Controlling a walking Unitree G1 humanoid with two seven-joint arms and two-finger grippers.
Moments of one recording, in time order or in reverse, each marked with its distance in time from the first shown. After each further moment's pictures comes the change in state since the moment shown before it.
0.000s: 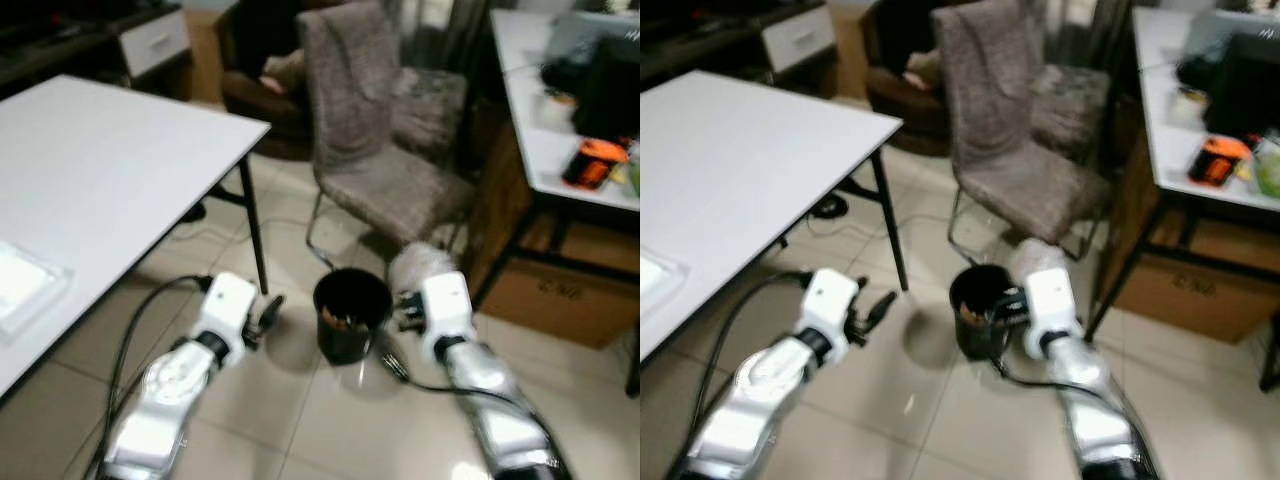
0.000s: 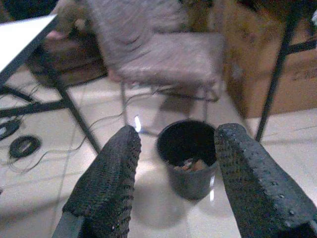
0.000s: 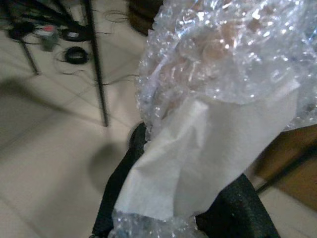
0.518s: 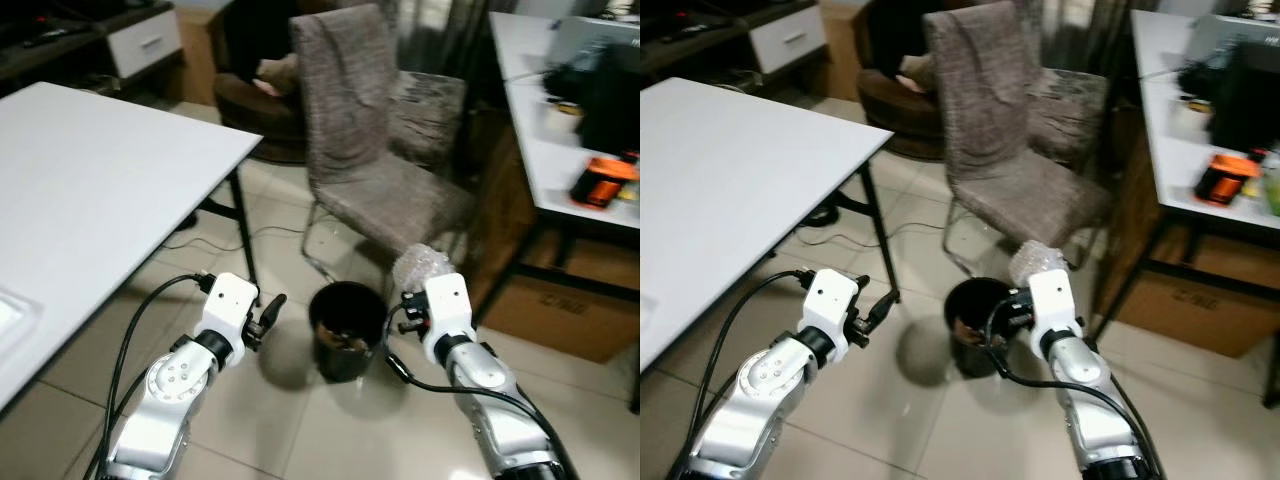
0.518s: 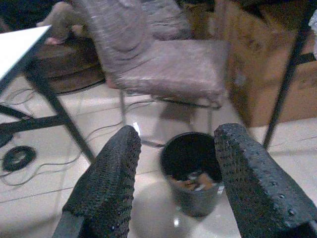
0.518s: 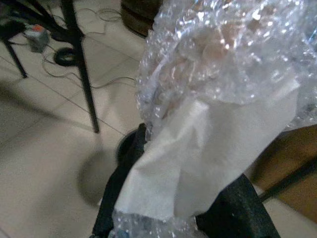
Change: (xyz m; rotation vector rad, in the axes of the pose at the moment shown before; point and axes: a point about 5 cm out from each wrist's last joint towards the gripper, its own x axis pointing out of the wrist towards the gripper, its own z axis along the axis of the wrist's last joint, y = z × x) left arm -0.001 -0.001 0.001 0.006 -0.003 -0.008; right arm -0.001 -0.004 -0.003 0.006 0.017 -0.009
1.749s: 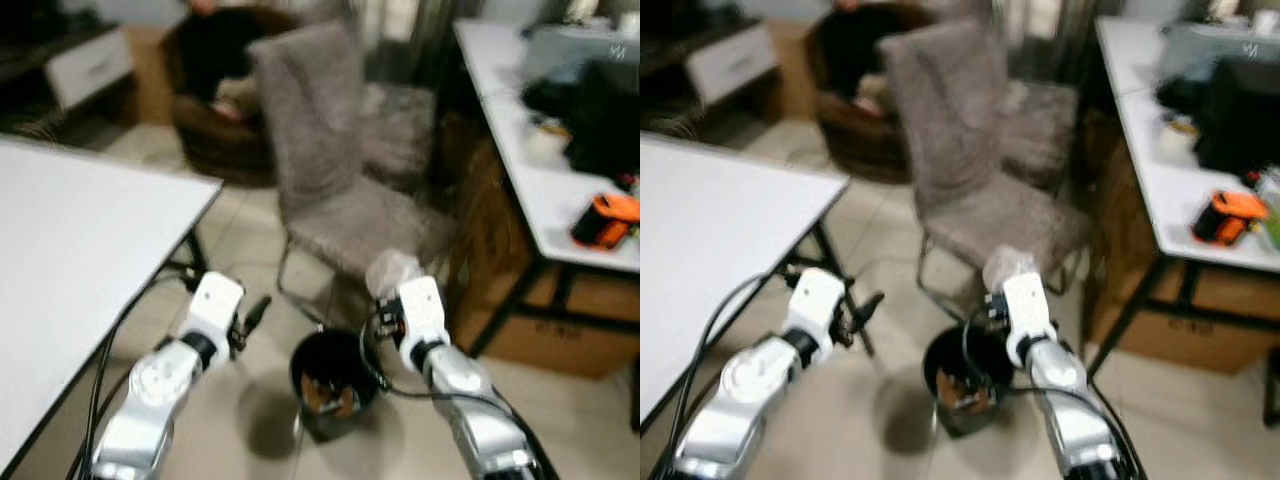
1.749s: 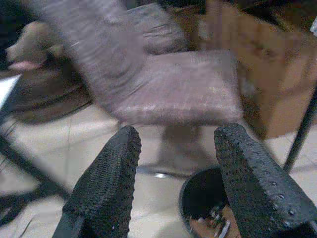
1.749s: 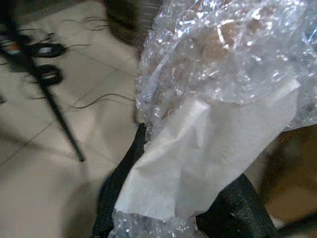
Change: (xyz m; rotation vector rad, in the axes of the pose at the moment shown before) left arm 0.000 0.006 -0.001 0.016 0.008 -0.005; right arm 0.002 0.012 -0.002 -0.013 0.016 0.049
